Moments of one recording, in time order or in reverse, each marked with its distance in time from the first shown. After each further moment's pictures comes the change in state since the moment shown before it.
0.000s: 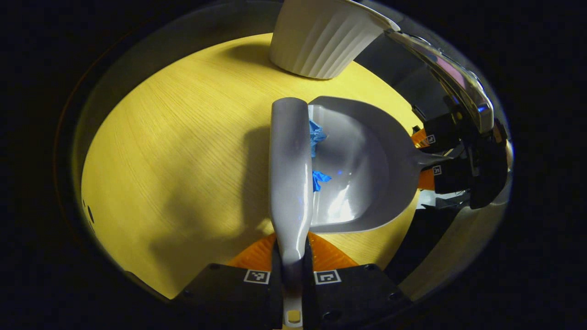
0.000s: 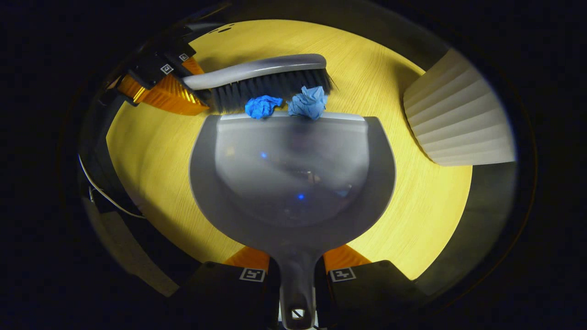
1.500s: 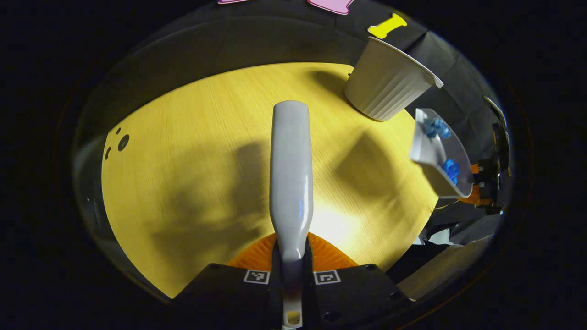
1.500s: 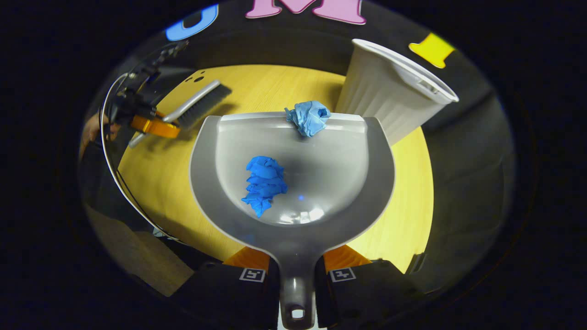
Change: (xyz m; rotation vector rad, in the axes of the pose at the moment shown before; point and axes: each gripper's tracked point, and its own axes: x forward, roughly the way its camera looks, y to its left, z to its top) left arm -0.042 -0.008 0.008 -0.318 -0.195 0.211; right arm -0.029 0.008 0.018 0.276 -0.269 -0.076
